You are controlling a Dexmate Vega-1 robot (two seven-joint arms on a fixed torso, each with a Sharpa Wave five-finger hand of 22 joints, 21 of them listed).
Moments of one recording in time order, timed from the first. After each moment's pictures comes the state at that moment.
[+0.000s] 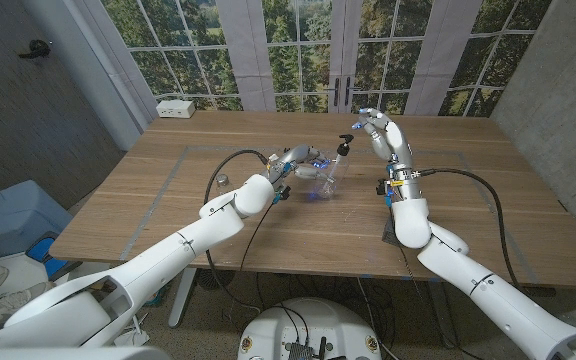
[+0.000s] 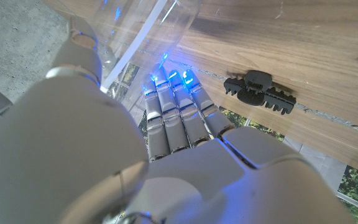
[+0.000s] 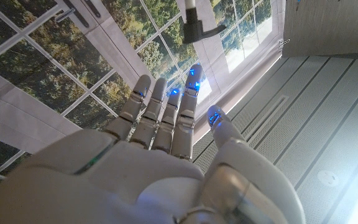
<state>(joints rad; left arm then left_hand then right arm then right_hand) 0.70 0.52 0.75 -1.59 0.16 0.00 0.13 1.07 -0.14 0.26 -0.17 0.19 0.87 0.08 0.26 0.20 0.96 0.02 0.28 0.19 0.75 -0.07 0.19 0.18 0.45 -0.04 0.58 0.19 -1.01 -0.54 -0.45 -1.60 -0.35 0.48 -0.75 0.43 0.19 0.64 -0.14 0.25 0.95 0.06 0.42 0.49 0.53 -0.06 0.26 0.57 0.40 -0.05 0.49 0.90 0.20 0.01 1.00 0.18</state>
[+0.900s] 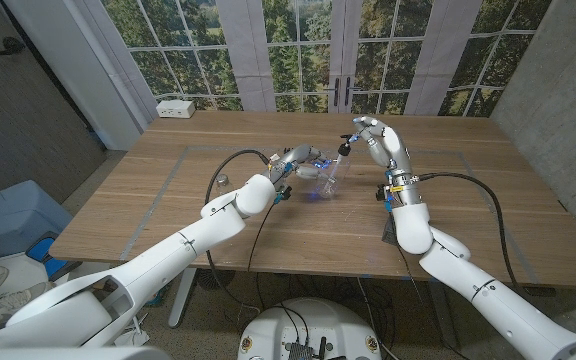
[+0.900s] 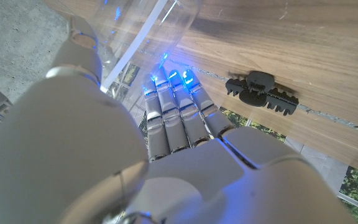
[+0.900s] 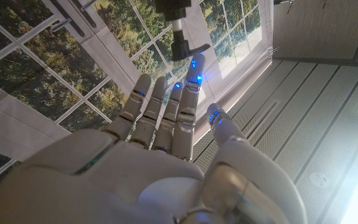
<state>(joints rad) 0.70 0.52 0.76 -1.60 0.16 0.01 0.14 1.08 -0.14 0.26 -0.17 0.19 0.87 0.08 0.26 0.20 0.96 0.02 0.28 0.19 0.75 -0.07 0.19 0.18 0.45 -0.04 0.58 0.19 -1.02 -0.54 -0.44 -1.60 -0.37 0.49 -0.69 0.45 0.18 0.65 -0.13 0.26 1.05 0.10 0.45 0.46 0.60 -0.04 0.27 0.56 0.42 -0.04 0.50 0.89 0.21 0.01 1.00 0.18</state>
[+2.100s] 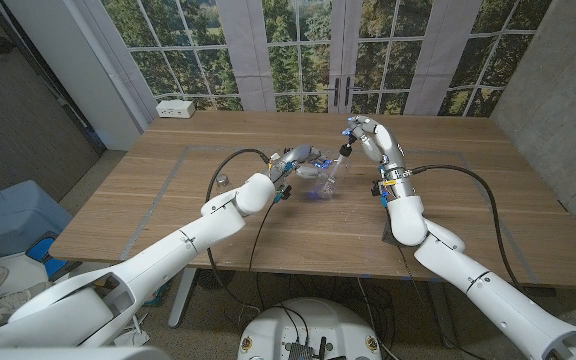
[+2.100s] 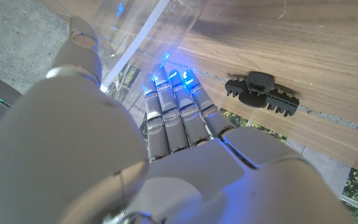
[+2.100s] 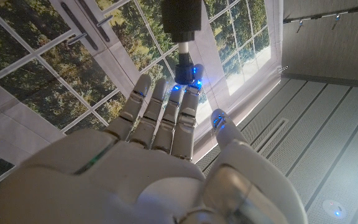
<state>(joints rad) 0.69 0.52 0.76 -1.58 0.16 0.00 0.13 1.07 -0.14 0.26 -0.17 0.19 0.87 0.08 0.25 0.20 0.96 0.02 0.28 0.19 0.75 -0.07 0.19 0.18 0.45 -0.05 0.59 0.19 -0.99 -0.54 -0.47 -1.61 -0.36 0.36 -0.65 0.38 0.17 0.59 -0.11 0.26 0.98 0.11 0.35 0.40 0.55 -0.02 0.26 0.56 0.39 -0.05 0.50 0.88 0.19 0.02 1.00 0.18</state>
